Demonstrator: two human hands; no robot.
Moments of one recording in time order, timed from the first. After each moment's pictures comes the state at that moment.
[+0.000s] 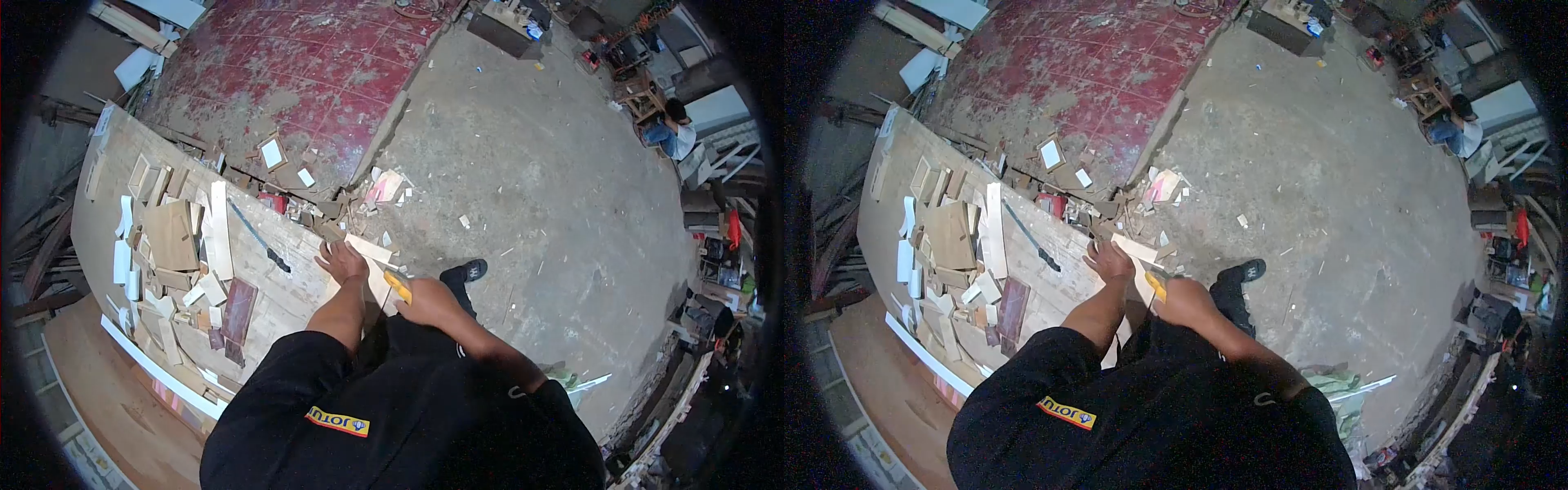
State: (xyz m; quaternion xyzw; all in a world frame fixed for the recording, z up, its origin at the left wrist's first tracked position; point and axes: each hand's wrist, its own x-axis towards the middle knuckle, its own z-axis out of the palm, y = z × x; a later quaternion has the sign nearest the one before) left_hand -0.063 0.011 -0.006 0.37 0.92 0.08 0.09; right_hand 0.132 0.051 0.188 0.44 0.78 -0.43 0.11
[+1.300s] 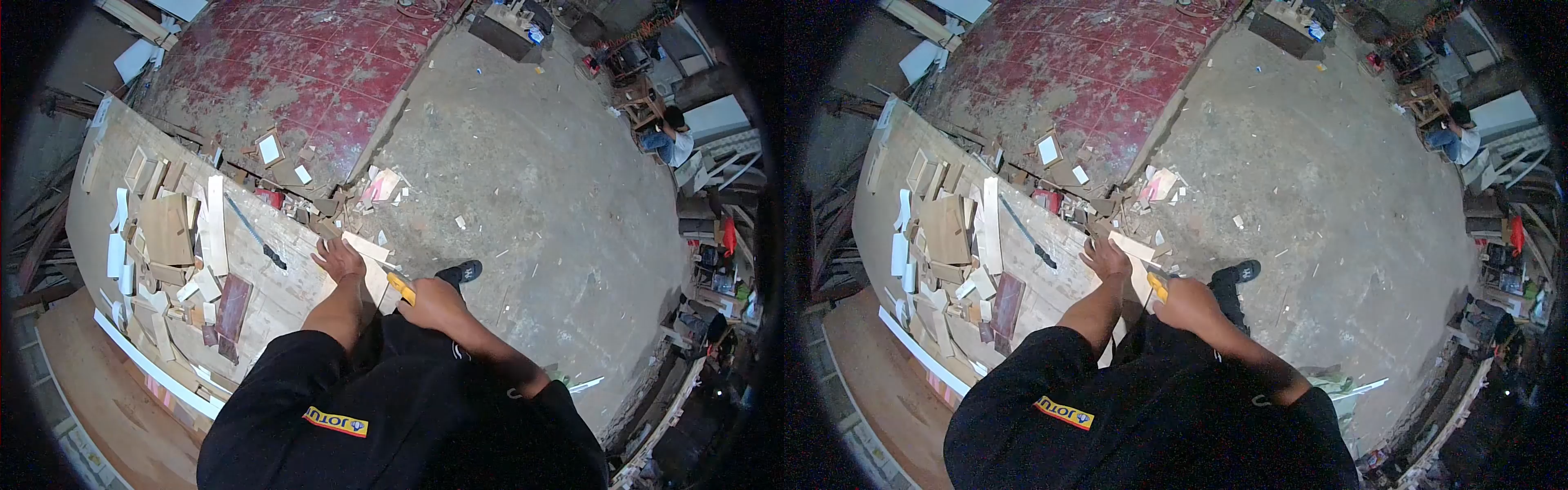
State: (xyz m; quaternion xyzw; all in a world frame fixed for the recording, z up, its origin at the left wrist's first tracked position) left_hand -0.064 0.013 -0.005 0.36 0.92 0.08 0.09; right_hand 0.127 0.063 0.247 0.48 0.75 -0.42 0.15
